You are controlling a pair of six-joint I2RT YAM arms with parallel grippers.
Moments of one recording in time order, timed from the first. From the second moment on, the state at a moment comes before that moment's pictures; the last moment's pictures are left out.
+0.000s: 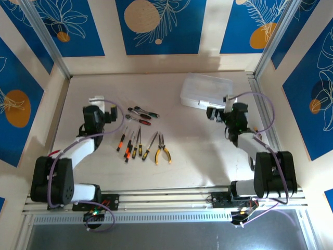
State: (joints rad) left arm -0.10 1.29 0.66 0.29 -0.19 0.02; right arm 0.02 1.32 0.68 0.21 -0.13 0.09
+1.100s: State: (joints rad) left arm -0.17 1.29 1.14 -0.81 -0.07 -0.16; right arm -0.11 2.29 2.18 -0.75 -0.37 0.03
